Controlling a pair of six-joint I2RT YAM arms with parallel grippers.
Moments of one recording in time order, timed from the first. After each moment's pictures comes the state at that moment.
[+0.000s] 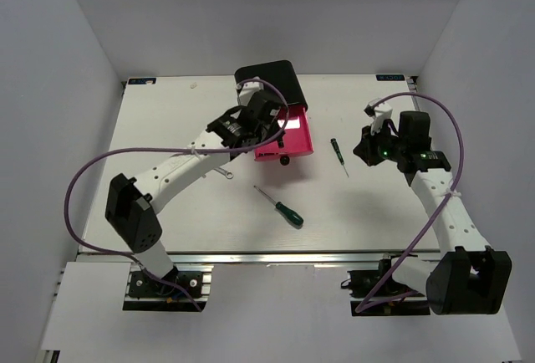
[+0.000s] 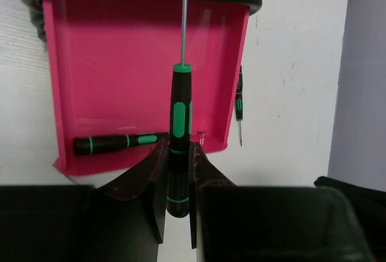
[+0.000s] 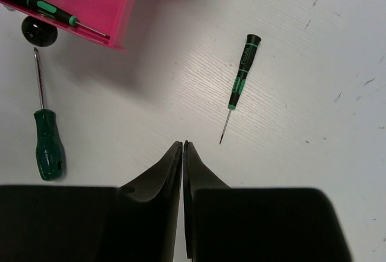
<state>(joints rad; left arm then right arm) -0.80 1.66 1.55 -0.58 -0.35 -0.92 0.06 1.14 0.94 -0.46 -0.52 -0.26</state>
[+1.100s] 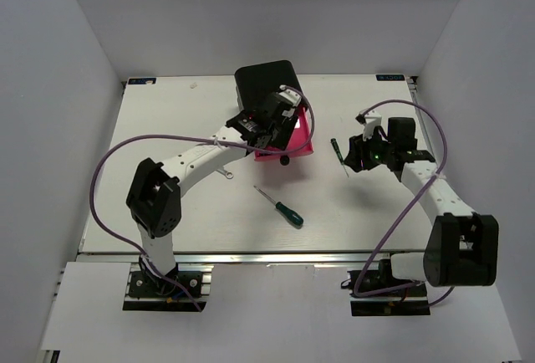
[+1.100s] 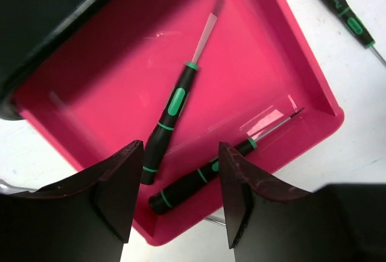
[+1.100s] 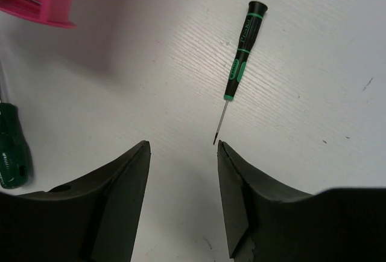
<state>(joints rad) -0.77 1.84 1.60 -0.51 -0.28 -0.13 0.06 1.28 0.85 -0.33 -0.50 -0.28</state>
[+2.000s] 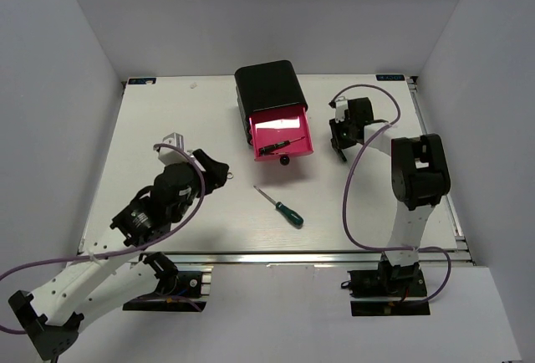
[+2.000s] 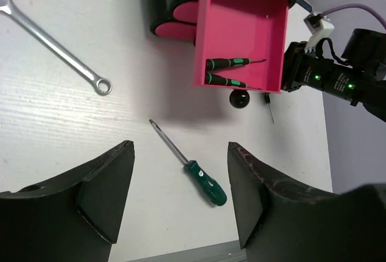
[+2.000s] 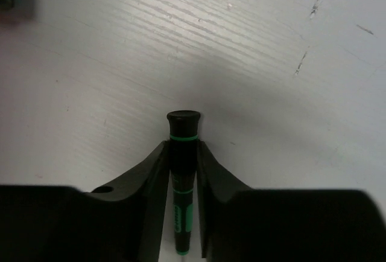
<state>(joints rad) -0.77 0.73 0.79 -0.46 -0.46 -0.83 0.19 1.96 1.24 -0.18 -0.19 -0.19</state>
